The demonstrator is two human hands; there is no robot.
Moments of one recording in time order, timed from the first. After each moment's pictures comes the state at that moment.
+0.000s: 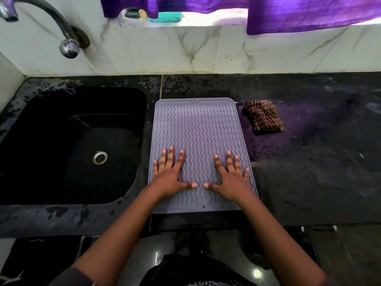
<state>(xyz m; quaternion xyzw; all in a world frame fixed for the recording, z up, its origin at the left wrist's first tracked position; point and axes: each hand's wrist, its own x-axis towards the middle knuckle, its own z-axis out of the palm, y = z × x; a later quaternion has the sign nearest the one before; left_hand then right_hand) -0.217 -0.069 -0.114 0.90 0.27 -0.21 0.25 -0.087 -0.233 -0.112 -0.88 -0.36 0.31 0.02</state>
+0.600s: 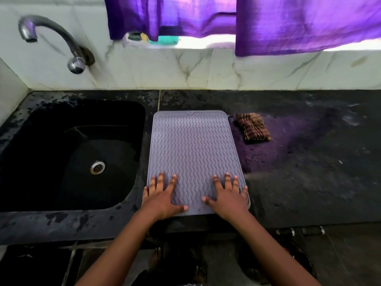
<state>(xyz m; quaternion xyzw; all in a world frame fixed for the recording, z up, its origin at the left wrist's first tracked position) -0.257 -0.091 -0.109 0.89 0.32 -0.22 0.23 -0.122 -0.252 -0.099 -0.91 -0.32 0.26 0.01</state>
